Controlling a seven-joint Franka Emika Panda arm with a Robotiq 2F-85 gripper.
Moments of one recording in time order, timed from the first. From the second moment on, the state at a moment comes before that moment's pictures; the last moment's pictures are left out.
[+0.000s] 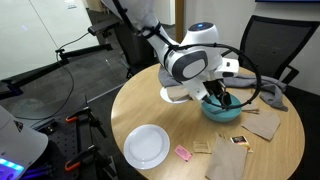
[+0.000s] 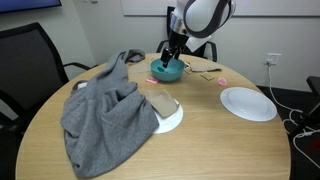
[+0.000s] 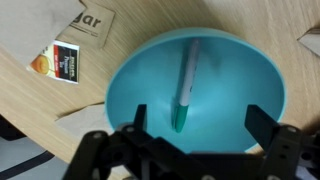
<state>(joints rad) -0.19 0.85 -0.06 -1.73 -0.04 2.94 -0.01</state>
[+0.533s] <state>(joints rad) -0.21 0.92 -0.04 -1.67 -0.03 2.94 -0.01</state>
